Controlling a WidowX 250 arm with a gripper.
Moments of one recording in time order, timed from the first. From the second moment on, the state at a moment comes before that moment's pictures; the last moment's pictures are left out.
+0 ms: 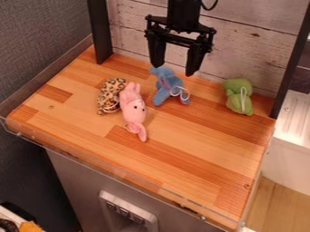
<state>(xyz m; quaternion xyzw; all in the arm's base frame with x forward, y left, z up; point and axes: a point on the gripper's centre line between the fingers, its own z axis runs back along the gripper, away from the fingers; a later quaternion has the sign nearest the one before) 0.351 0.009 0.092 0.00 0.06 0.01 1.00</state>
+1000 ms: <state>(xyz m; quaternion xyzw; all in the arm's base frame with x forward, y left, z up) 0.387 -0.088 0.088 0.00 0.09 -0.02 1.00</state>
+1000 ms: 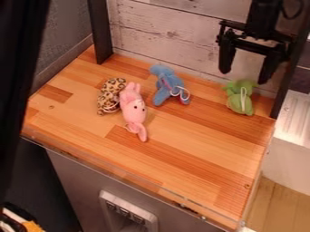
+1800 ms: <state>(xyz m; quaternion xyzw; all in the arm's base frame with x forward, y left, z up) 0.388 -0.110 0.044 0.00 0.08 -0.03 1.00</state>
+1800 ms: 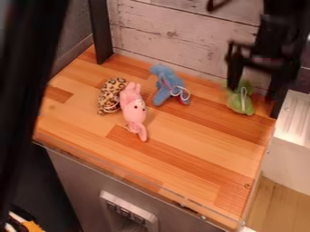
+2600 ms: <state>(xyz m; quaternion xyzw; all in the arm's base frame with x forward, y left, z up) 0.391 -0.107 0.008 -0.01 0.06 -0.02 1.00</state>
